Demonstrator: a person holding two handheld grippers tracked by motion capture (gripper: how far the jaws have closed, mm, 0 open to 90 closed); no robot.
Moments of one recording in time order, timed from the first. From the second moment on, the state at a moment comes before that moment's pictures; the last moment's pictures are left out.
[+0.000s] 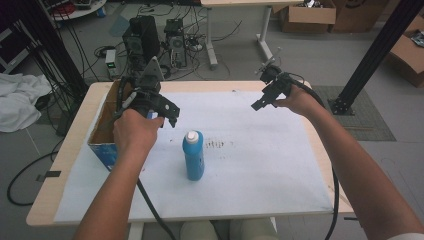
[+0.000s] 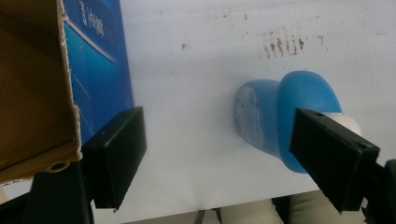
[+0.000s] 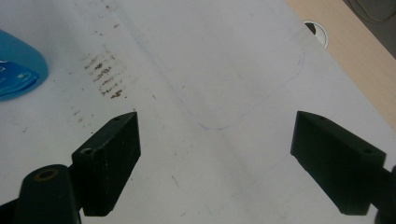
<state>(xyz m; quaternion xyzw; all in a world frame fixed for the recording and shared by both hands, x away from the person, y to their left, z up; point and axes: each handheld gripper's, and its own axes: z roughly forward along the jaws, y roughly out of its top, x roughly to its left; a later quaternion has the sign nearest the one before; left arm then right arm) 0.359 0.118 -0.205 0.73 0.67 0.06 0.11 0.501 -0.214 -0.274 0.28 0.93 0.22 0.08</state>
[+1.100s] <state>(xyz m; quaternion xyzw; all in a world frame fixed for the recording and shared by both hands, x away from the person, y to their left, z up) 0.357 0.115 -0.199 0.73 0.67 0.06 0.12 0.493 -0.219 -0.267 0.27 0.93 0.22 0.09</state>
